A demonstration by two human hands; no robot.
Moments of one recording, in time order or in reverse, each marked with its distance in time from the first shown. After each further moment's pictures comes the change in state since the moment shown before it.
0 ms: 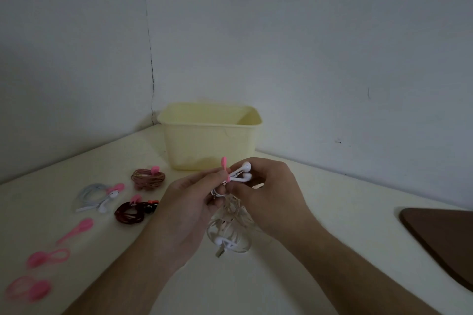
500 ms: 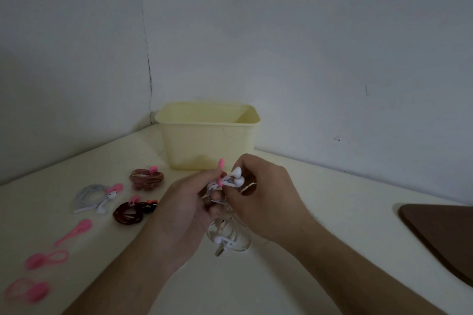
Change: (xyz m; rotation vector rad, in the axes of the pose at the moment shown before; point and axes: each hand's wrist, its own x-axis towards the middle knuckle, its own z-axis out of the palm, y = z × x) left_hand 0.002 0.002 -0.001 0.025 -0.079 -0.101; right_hand -0.002 0.004 0.001 -0.208 0.036 -0.187
